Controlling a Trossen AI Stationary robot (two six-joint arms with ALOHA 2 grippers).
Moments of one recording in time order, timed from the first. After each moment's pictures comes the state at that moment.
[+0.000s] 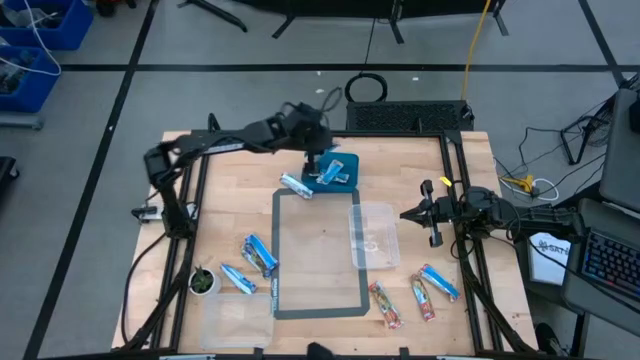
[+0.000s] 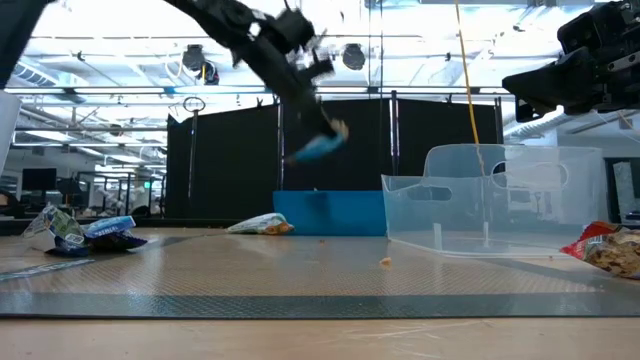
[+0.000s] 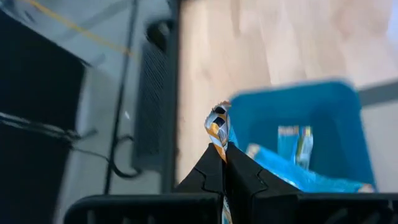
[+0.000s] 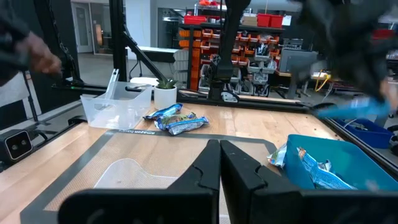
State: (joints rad) left arm 0.44 1.83 1.46 -0.31 0.03 0.65; right arm -0.10 0.07 0.02 0.07 -0.18 -0.06
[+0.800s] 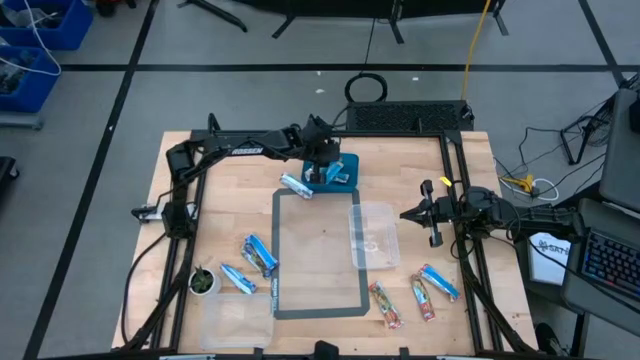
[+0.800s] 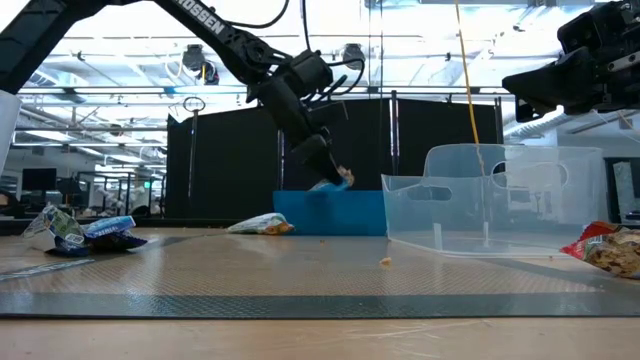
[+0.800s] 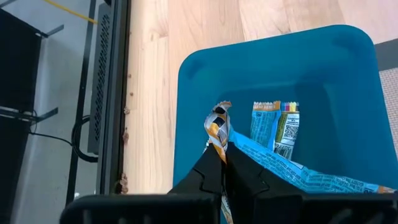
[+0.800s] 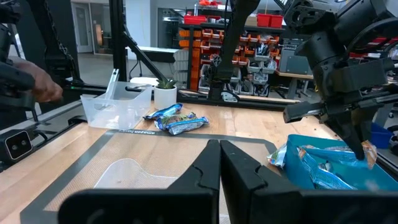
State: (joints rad) left arm 0.44 1.99 1.46 -0.29 0.05 0.61; right arm -0.10 0.07 0.02 0.07 -0.19 -0.07
